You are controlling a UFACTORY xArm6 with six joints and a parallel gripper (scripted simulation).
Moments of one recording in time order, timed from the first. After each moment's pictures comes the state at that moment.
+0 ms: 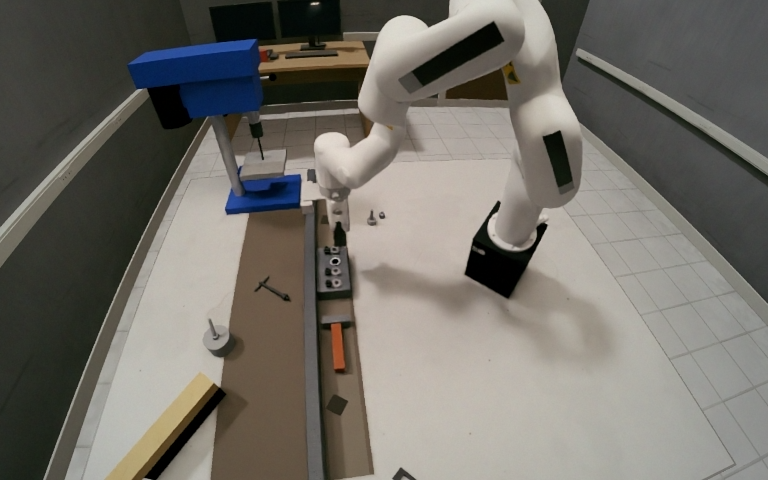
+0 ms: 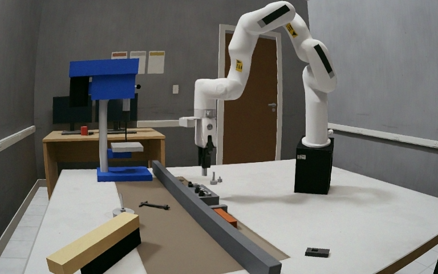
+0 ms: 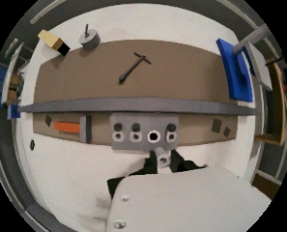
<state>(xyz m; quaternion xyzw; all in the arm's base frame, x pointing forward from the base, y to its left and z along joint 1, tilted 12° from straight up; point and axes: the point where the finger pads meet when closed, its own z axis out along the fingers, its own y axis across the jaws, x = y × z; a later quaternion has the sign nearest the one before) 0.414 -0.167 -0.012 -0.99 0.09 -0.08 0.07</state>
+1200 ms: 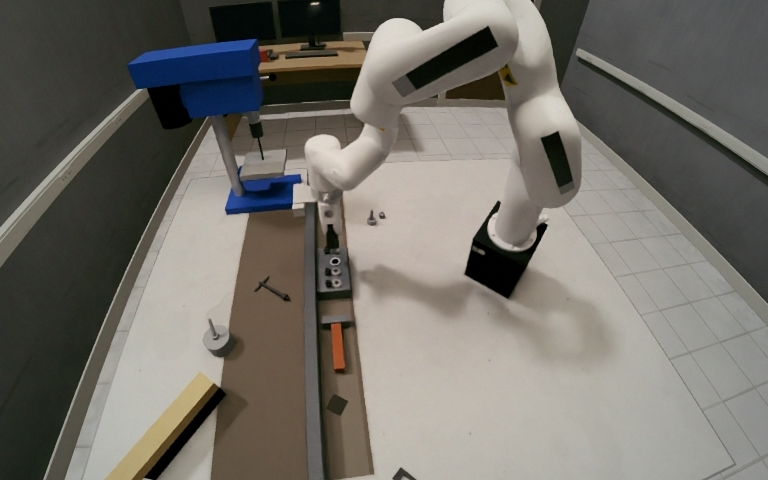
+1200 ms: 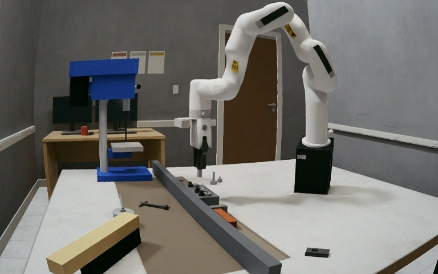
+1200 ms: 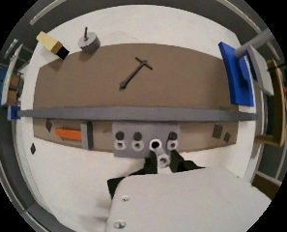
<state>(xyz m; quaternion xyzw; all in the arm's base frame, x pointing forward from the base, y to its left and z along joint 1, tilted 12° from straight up) 0.434 -0.166 -0.010 -0.99 0.09 -0.08 0.07</state>
